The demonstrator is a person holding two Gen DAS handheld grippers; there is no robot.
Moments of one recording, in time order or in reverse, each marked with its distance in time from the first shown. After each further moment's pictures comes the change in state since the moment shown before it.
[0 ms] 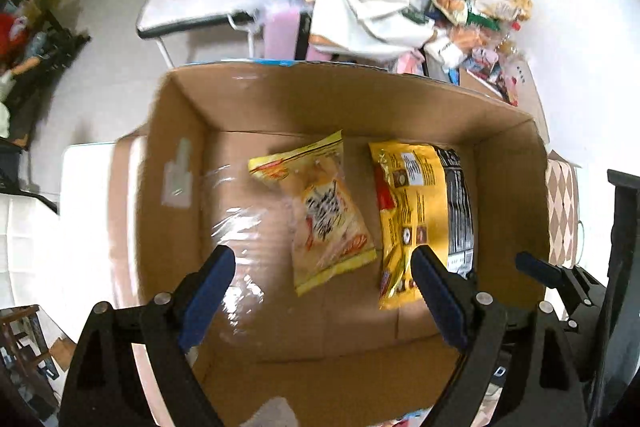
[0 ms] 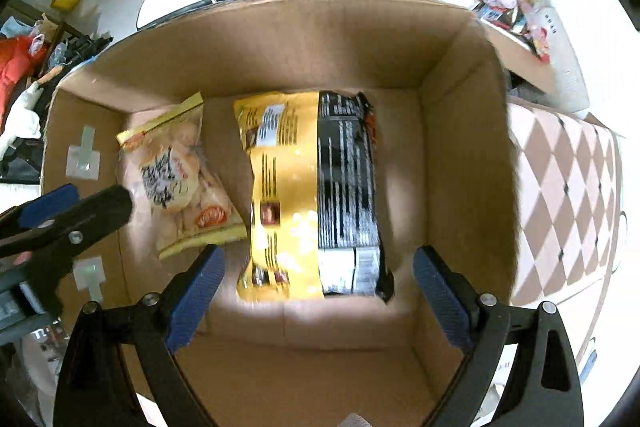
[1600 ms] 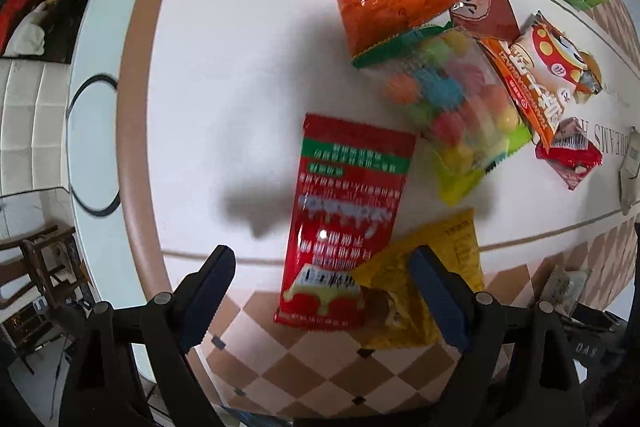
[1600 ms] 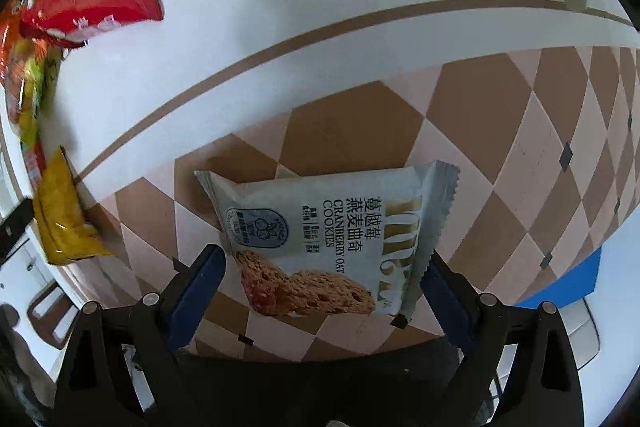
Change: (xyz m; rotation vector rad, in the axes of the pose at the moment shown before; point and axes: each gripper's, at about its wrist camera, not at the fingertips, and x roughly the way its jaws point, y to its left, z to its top) left arm 0.069 0.051 -0.308 0.013 0.310 0.202; right arm 0.100 -0.081 -0.430 0.324 0.464 0.051
